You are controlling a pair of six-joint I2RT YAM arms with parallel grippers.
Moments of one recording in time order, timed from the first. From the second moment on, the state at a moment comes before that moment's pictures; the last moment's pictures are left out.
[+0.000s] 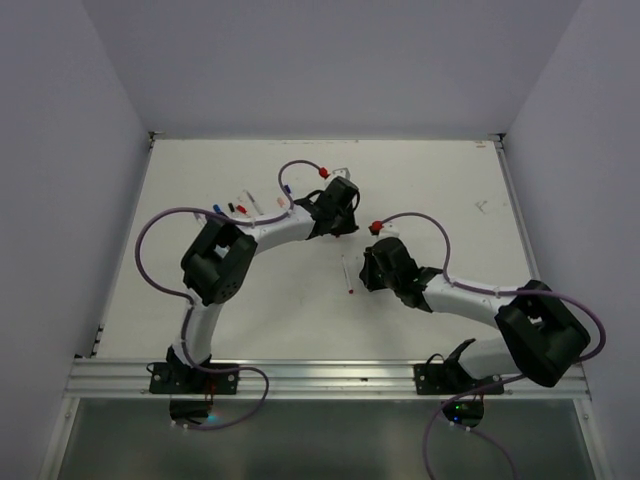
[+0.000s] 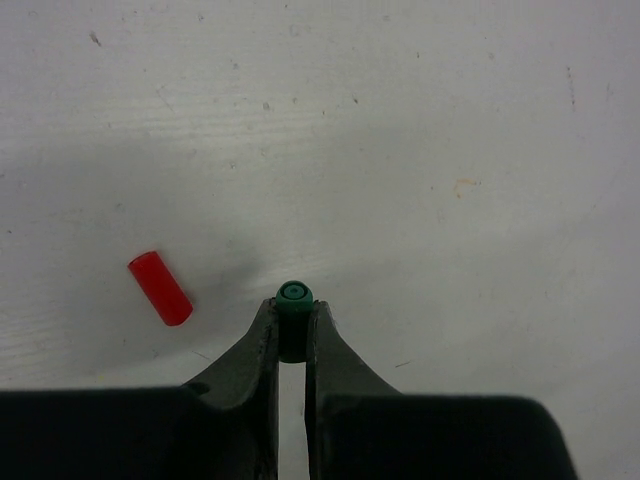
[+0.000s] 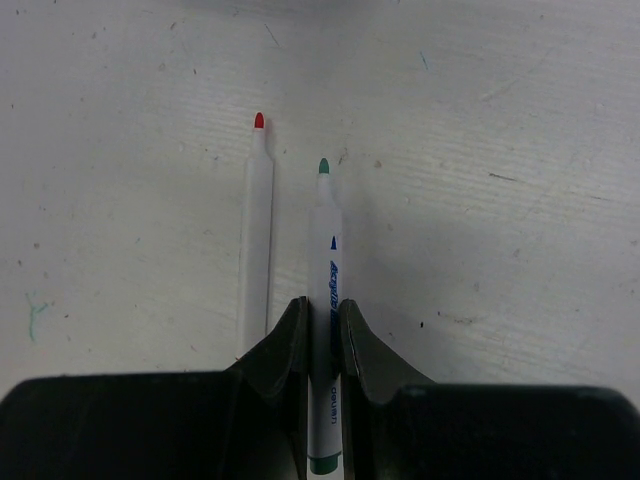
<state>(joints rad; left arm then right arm) -0.75 2.09 1.51 -0.23 -0.12 -0.77 0.70 1.35 0.54 0.06 0.16 0.49</state>
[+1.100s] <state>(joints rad) -0.75 2.13 1.52 -0.33 -0.17 -0.78 0.70 1.42 0.59 0.15 0.16 0.50</state>
